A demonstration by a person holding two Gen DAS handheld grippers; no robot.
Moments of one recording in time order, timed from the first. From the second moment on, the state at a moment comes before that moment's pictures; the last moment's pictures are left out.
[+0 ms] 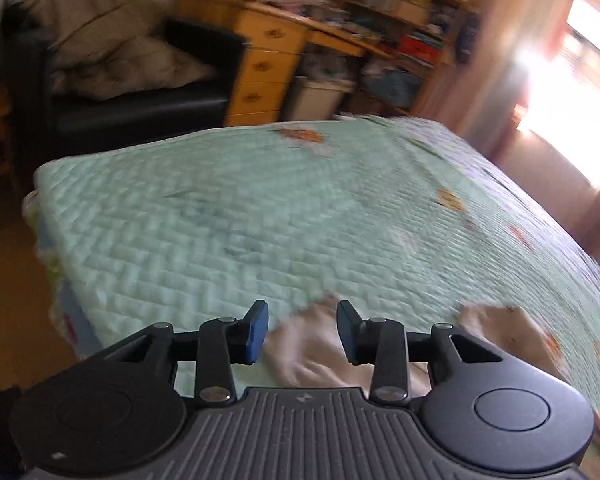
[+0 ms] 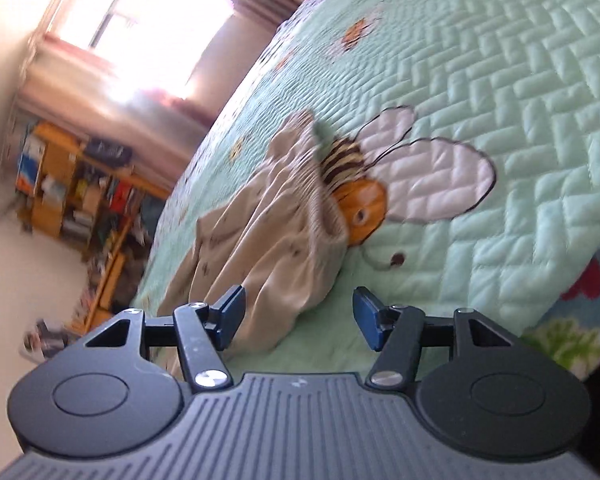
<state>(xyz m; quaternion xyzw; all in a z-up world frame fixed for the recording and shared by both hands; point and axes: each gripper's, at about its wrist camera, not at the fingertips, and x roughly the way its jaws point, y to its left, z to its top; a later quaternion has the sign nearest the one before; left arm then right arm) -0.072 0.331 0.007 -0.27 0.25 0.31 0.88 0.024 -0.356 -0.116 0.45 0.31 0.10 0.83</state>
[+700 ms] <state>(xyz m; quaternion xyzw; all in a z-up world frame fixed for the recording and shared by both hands) 0.035 0.197 -0.025 -0.08 0.38 0.10 0.91 0.096 -0.390 -0.100 0.62 0.29 0.18 0.70</state>
